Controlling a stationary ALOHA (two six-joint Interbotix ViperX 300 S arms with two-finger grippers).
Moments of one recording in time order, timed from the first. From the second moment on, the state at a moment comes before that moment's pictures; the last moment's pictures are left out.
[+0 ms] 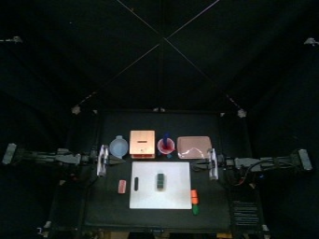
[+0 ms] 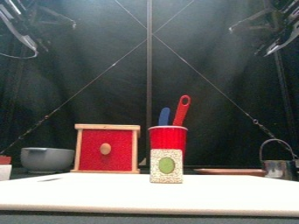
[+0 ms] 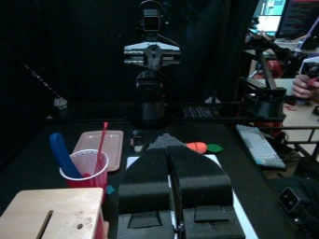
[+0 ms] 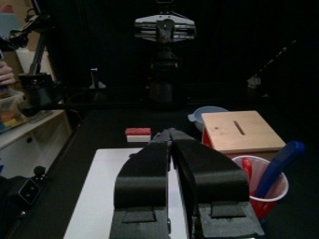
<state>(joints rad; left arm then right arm) 0.00 -0.96 1.19 0.00 -0.30 0.00 0.00 -0.97 1.18 0.00 -0.29 0.00</state>
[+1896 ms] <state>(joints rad) 0.00 -0.81 1.23 -0.04 -0.39 0.00 -0.20 0.07 0.15 -0.17 1.10 -0.08</state>
